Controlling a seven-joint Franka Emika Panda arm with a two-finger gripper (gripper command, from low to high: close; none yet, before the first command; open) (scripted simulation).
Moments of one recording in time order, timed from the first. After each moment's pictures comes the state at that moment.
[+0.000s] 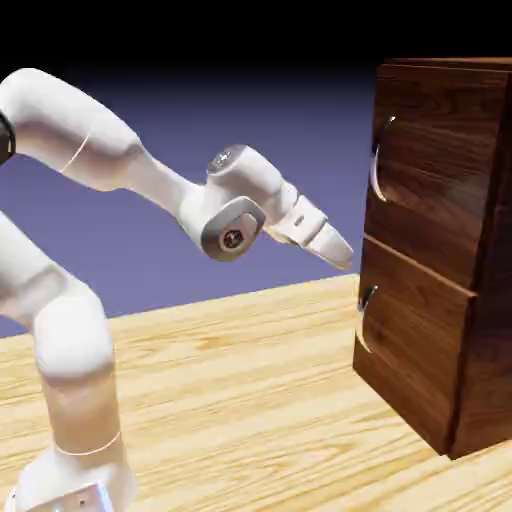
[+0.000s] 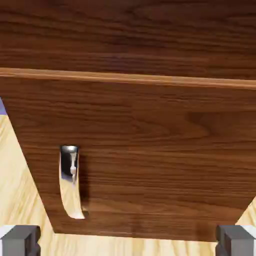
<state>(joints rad) -0.03 -0.58 0.05 -2.79 0.12 3.03 0.79</state>
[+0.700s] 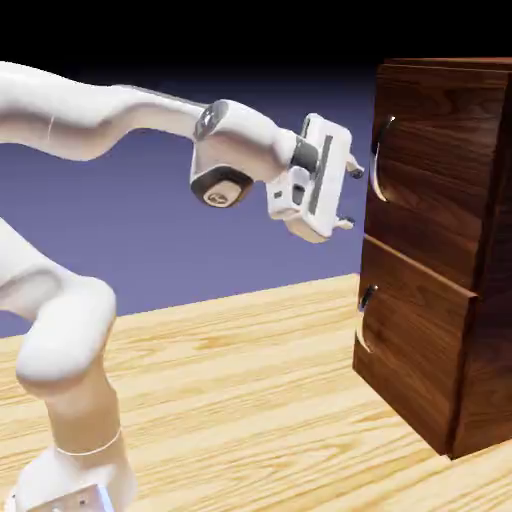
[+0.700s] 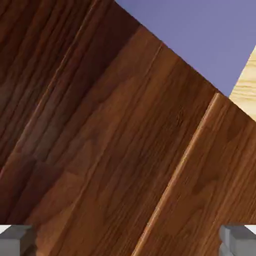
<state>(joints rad) -0.40 -0.70 0.41 -2.60 1.03 2.98 1.20</state>
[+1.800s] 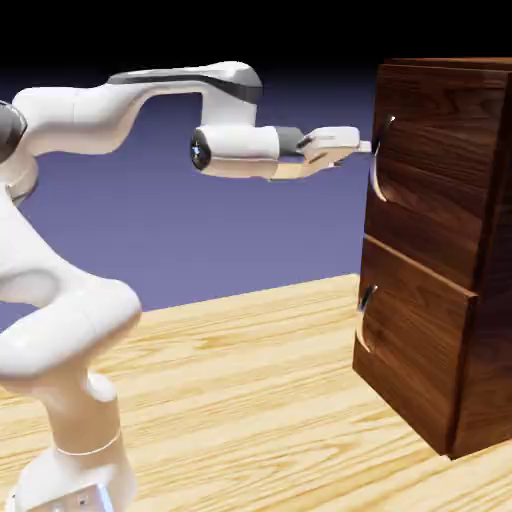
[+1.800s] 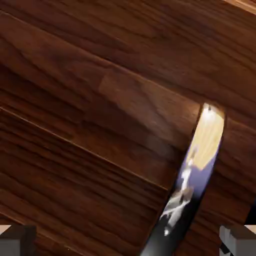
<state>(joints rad) -0.97 -0.88 0.99 -2.31 2.47 2.89 1.84</state>
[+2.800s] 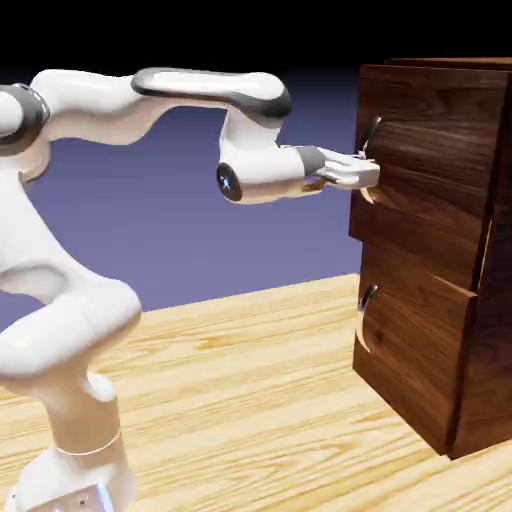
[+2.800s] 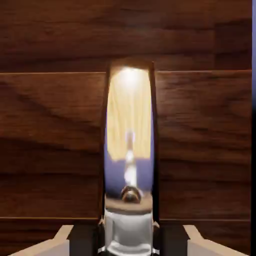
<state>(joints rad) -0.86 -0.62 0.91 -2.26 2.81 2.78 1.58</state>
